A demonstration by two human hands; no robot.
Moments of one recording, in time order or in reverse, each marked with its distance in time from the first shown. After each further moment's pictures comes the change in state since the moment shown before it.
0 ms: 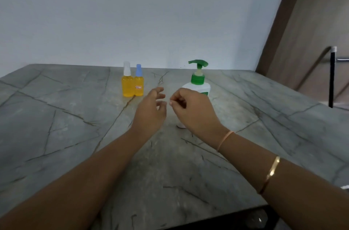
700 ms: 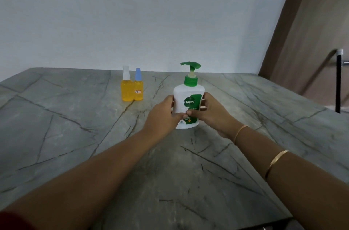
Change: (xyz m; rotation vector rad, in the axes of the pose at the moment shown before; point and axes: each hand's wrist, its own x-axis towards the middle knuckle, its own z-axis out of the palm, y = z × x) left_hand 0.012 0.011 0.029 0.122 -0.178 -0.035; right_hand 0.025 0.079 -0.004 0.436 -0.207 0.419
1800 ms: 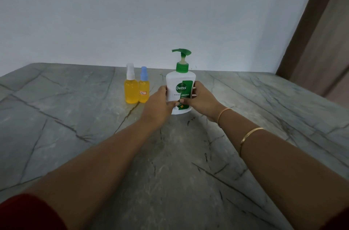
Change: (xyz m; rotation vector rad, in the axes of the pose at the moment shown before) left_hand 0.070 -0.056 -0.002 0.040 0.084 -0.055; right_hand 0.094 -0.001 0.041 -0.041 -0.062 -0.033
